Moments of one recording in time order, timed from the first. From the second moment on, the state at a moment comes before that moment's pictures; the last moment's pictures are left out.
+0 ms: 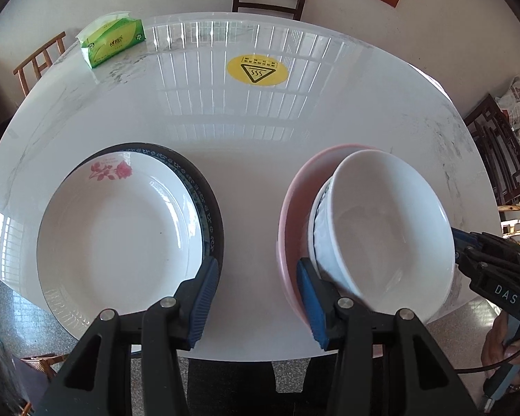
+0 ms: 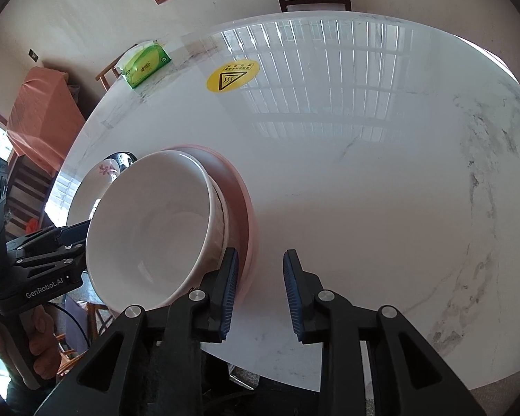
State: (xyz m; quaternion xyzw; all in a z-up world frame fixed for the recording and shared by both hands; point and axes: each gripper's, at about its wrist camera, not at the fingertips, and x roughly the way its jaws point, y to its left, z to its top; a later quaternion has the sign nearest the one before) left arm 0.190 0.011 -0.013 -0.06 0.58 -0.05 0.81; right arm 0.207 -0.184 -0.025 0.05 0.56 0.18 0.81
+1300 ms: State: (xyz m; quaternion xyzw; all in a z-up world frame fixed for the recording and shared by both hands) left arm 0.179 0.013 -0.018 -0.09 0.53 -0.02 0.84; right arm 0.213 -0.180 -0.027 -0.02 0.56 0.18 0.81
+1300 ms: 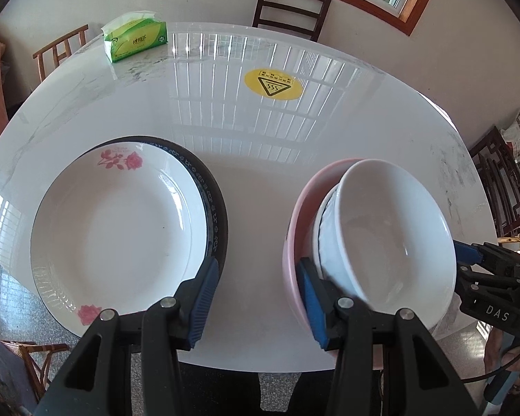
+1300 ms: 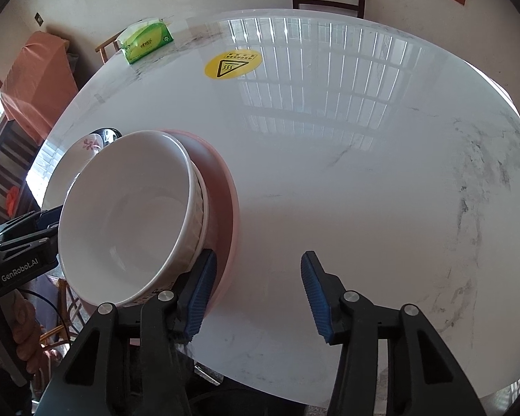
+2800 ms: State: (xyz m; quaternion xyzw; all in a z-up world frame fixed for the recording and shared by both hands) left arm 0.175 -0.014 -0.010 -0.03 0.45 -0.06 0.89; right arm 0.205 -0.199 -0.033 0.09 0.54 0.22 0.80
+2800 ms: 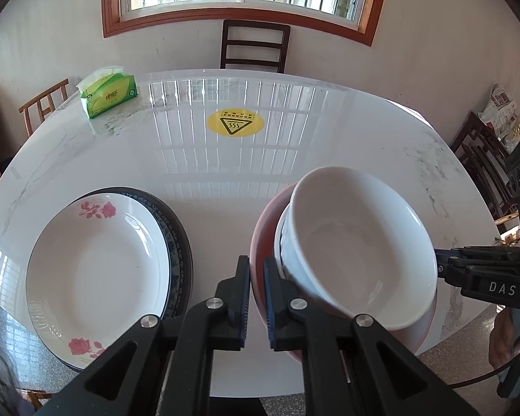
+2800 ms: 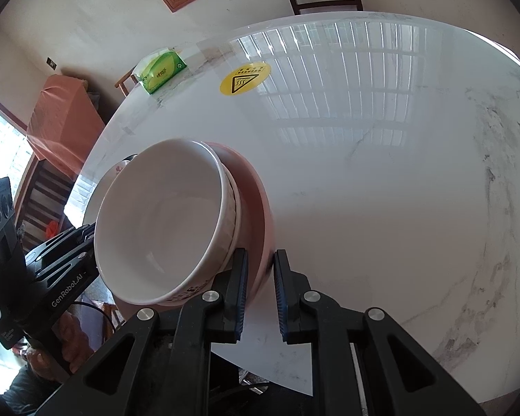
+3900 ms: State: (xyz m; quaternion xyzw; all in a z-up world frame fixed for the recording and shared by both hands) left arm 0.180 -0.001 -0.011 -0.09 0.47 -0.06 0.87; right arm 0.203 -0.202 -0.035 0.11 0.55 0.23 0.80
